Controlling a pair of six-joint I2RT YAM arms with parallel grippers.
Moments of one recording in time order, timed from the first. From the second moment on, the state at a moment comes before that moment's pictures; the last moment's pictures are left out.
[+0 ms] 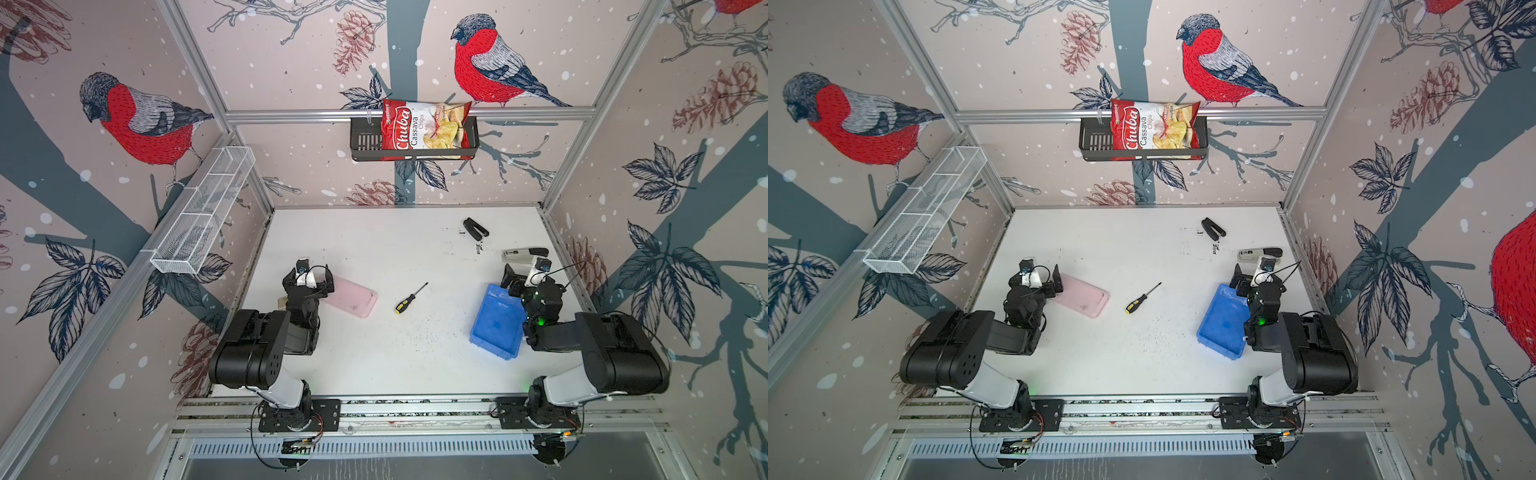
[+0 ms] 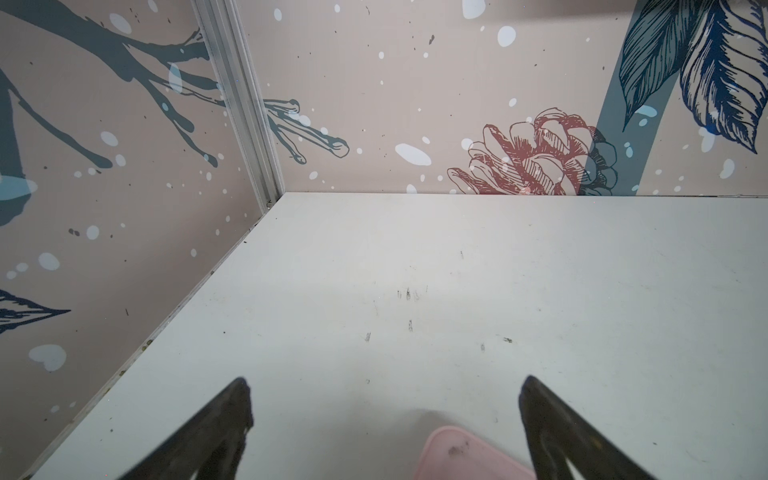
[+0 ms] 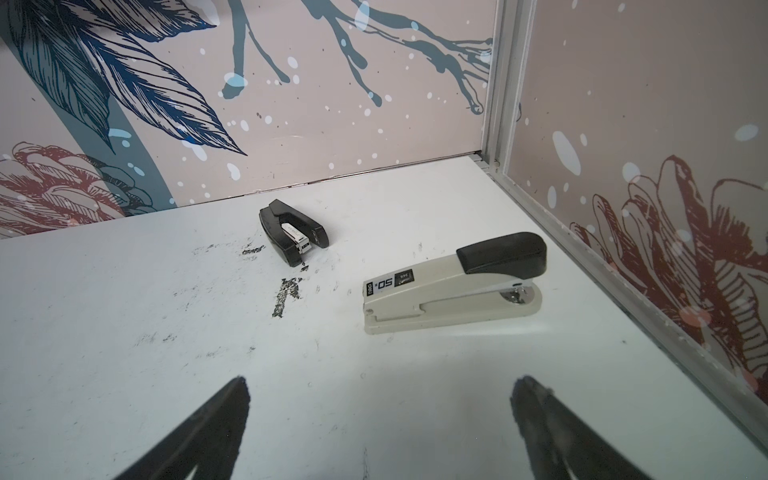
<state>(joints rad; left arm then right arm) -0.05 1.56 0.23 1.21 -0.18 0.02 -0.01 1.50 0.23 1.08 0.05 0.08</state>
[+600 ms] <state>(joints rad) -0.14 1.36 0.25 1.04 -0.18 0.09 -0.01 1.32 0.23 0.99 0.07 0.08</state>
